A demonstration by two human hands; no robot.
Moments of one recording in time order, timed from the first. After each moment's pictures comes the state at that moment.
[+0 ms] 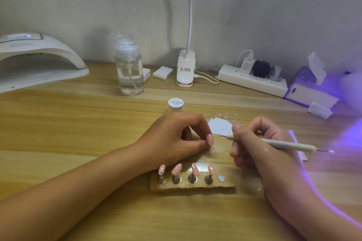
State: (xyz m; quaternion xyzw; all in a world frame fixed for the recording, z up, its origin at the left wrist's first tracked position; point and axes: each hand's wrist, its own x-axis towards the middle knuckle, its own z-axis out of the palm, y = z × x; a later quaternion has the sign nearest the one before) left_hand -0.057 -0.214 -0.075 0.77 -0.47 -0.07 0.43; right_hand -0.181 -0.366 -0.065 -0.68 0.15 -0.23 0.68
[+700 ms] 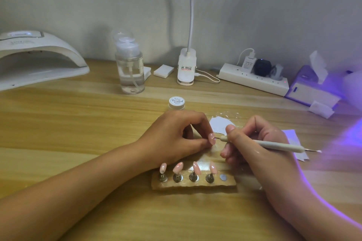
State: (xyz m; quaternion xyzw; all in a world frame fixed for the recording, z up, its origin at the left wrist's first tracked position) left_hand -0.057 -0.215 -0.075 0.76 -0.48 -0.05 0.43; right_hand -0.180 -0.360 -0.063 -0.72 0.14 -0.21 0.64
